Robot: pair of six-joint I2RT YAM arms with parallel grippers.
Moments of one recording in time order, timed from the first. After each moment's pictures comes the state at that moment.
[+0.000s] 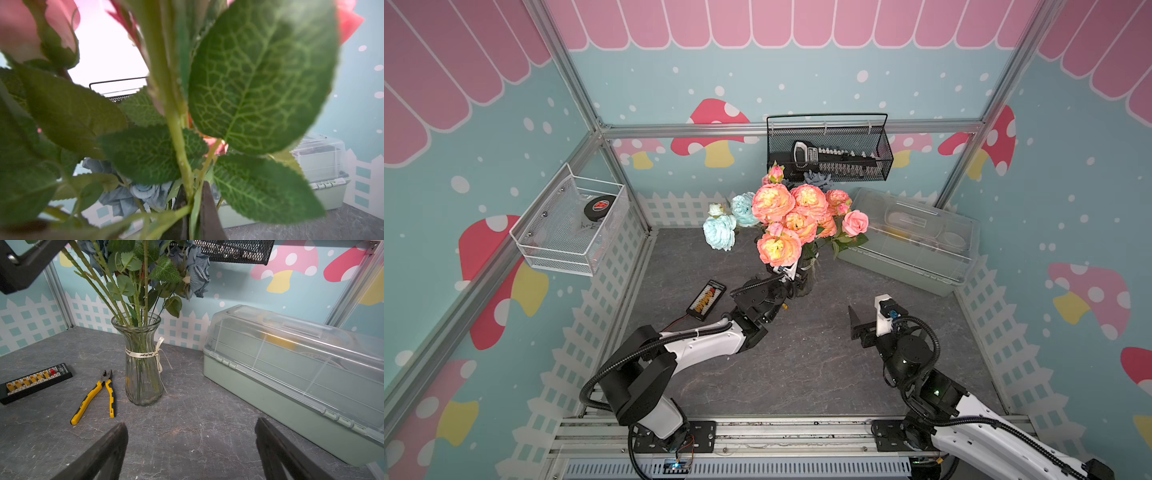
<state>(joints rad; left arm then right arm) -0.81 1.55 0.90 0.97 -0.23 0.26 0.78 0.54 0.32 0.13 0.55 -0.03</state>
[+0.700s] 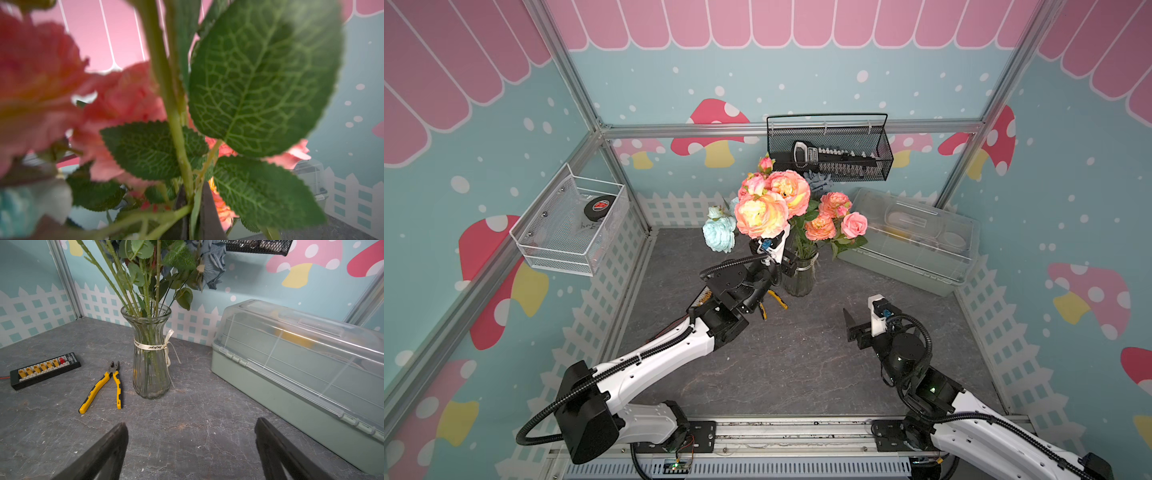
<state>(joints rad) -0.81 1.30 1.09 0.54 -0.19 0.27 0.78 0.60 0.32 0.13 0.50 -0.03</state>
